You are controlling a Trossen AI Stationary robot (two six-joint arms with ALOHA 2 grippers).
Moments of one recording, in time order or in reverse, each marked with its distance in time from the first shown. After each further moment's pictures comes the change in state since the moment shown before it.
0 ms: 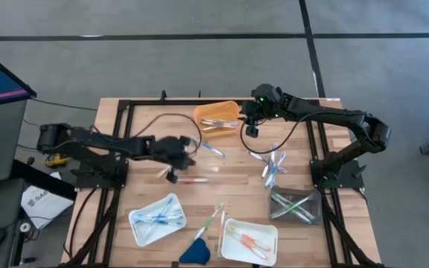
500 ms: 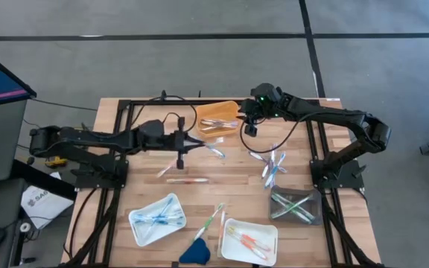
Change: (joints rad) left arm 0.090 -0.124 0.001 0.403 0.078 -0.189; right arm 0.000 0.000 0.000 0.038 -0.004 0.009
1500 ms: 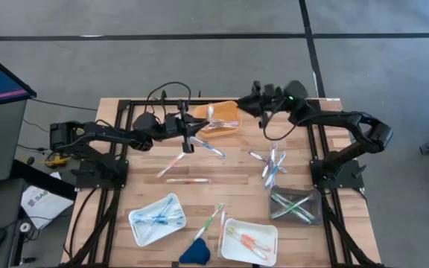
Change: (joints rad) left arm 0.137 0.255 -0.014 0.882 0.138 -0.192; right arm -0.159 -0.008 -0.297 1.168 -0.677 0.605
